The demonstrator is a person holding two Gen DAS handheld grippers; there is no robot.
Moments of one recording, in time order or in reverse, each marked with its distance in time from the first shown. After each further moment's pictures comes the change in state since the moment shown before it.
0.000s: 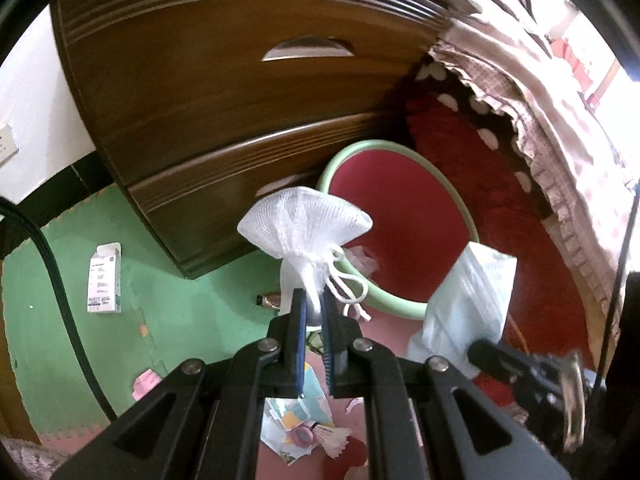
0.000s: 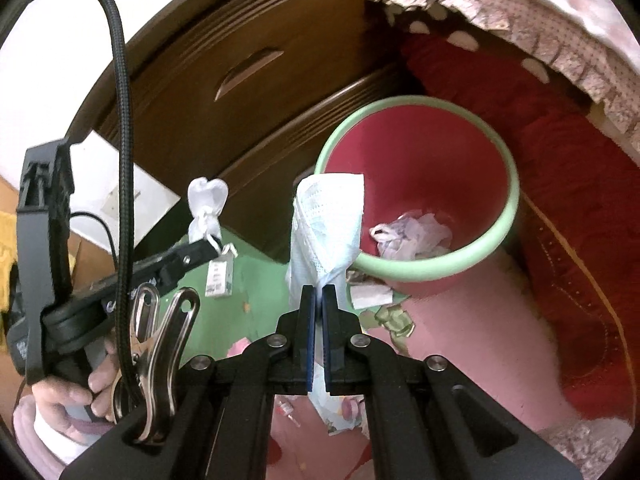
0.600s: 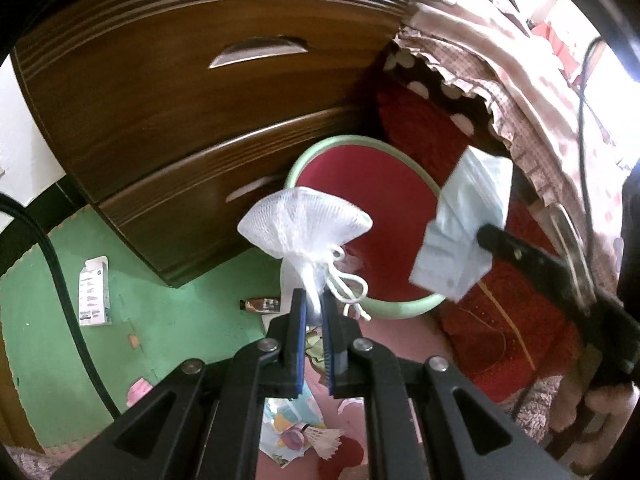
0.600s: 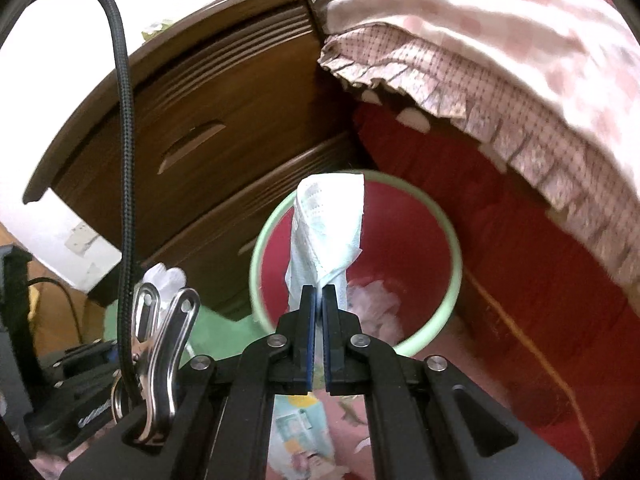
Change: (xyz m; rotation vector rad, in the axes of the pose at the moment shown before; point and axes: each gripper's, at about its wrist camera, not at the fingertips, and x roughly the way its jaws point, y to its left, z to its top) left arm 0.007 -0.032 0.001 0.063 0.008 -0.018; right arm -0.003 -0.025 0.057 -0.053 -0.142 -0.163
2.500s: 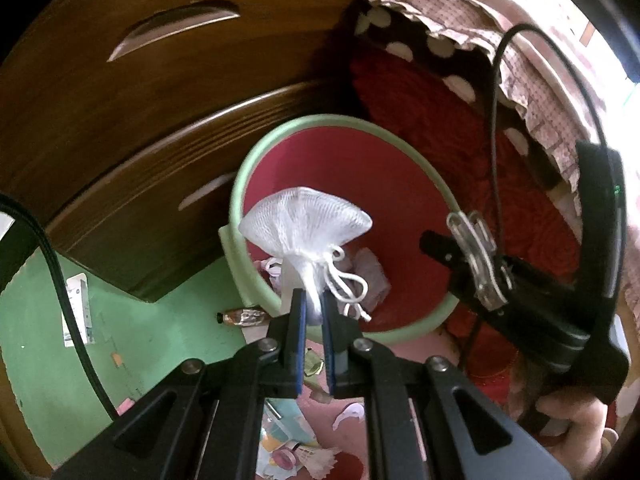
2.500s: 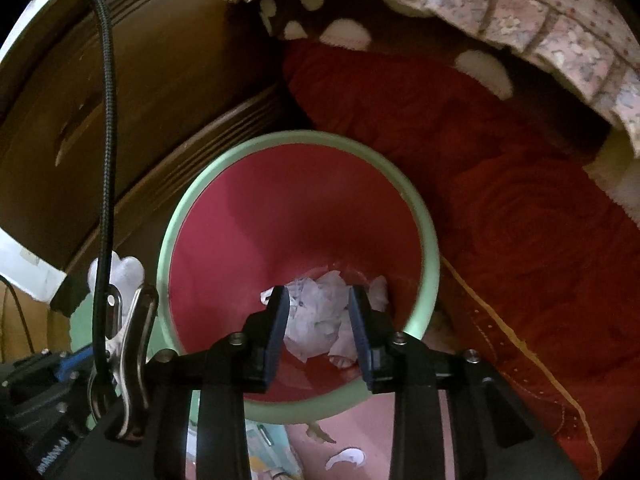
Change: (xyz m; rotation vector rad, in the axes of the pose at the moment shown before) left arm 0.063 -0.041 0.016 0.075 0.051 0.011; right arm 0.099 -0.050 0.003 0.091 0.070 -0.089
